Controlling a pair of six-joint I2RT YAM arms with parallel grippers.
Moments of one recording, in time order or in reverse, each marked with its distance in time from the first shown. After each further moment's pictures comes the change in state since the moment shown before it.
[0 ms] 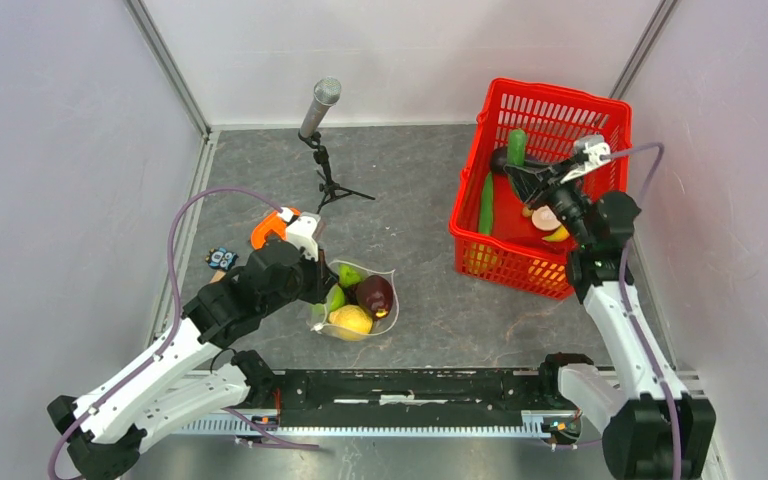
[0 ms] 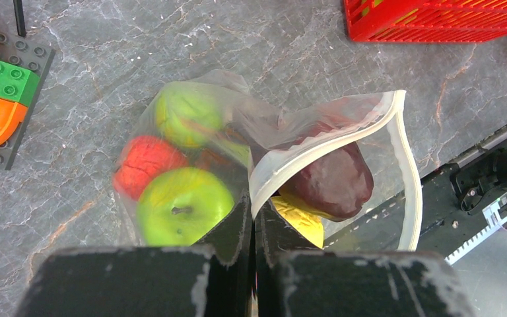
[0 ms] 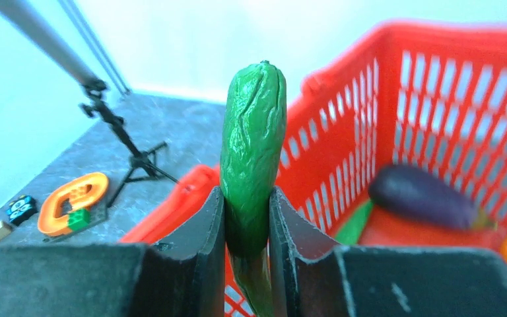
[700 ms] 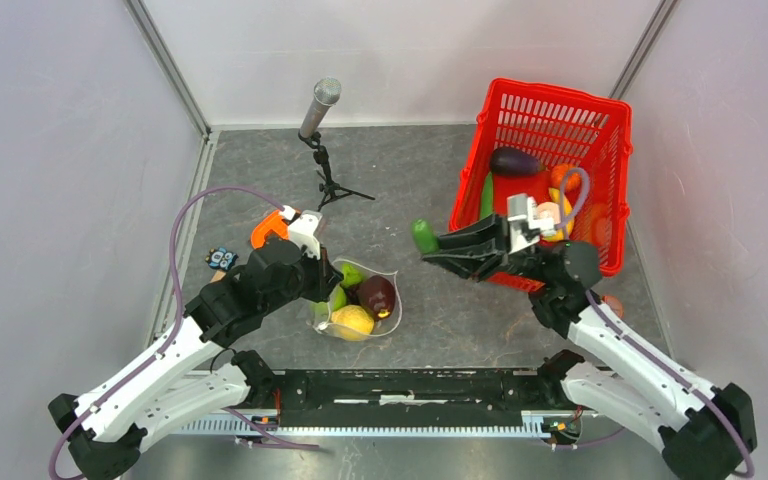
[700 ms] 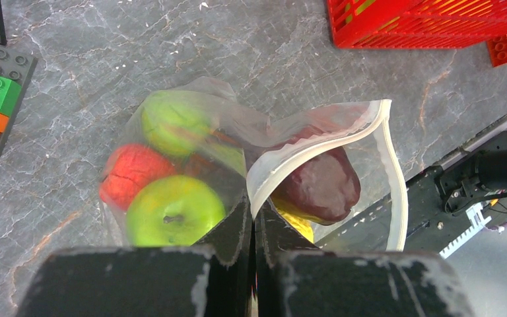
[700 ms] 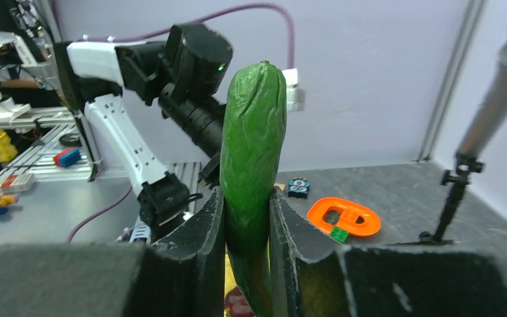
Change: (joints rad) left arm 0.000 0.013 -0.002 0.040 0.027 -0.014; right arm 0.568 -0.150 -0.118 0.402 -0.322 0.142
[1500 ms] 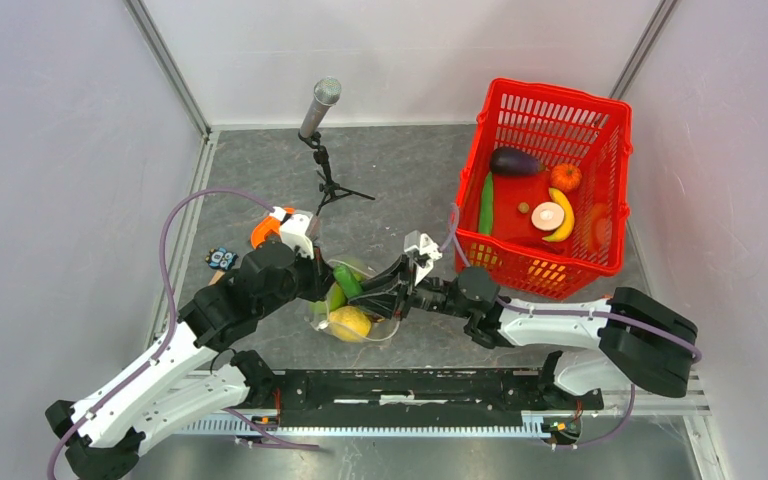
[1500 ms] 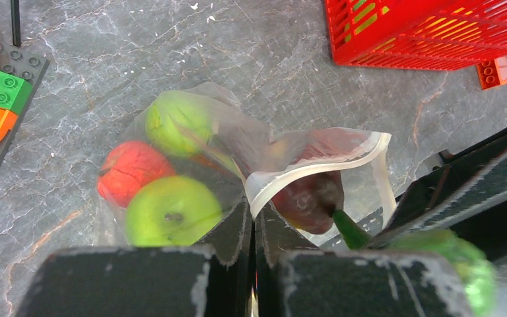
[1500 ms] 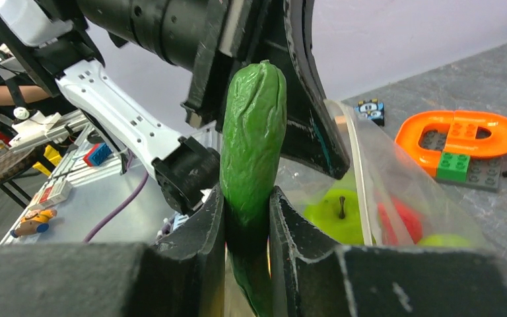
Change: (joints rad) left arm 0.000 -0.040 -0.006 0.005 -0.032 -0.037; right arm 0.504 0.494 -0.071 0.256 0.483 -0.011
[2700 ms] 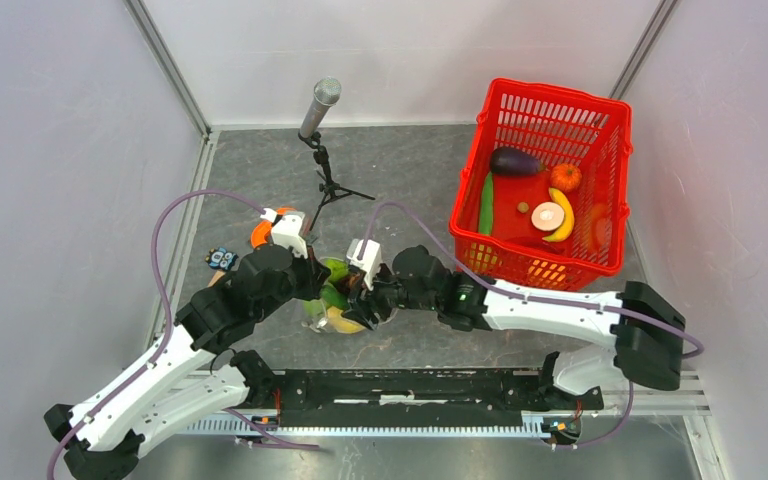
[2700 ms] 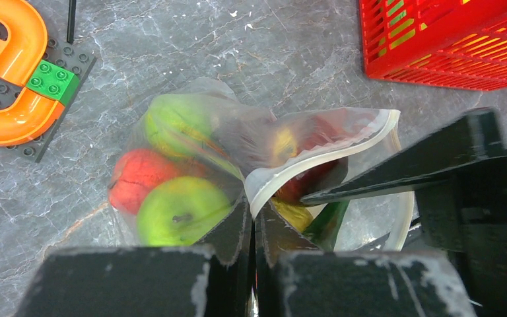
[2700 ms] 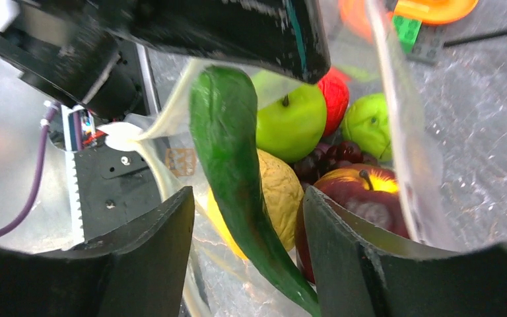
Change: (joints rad) left arm 0.005 -0.021 -0.005 -0.035 -0.101 -0.006; right arm 0.089 0.072 0.397 -0.966 0.178 -0.326
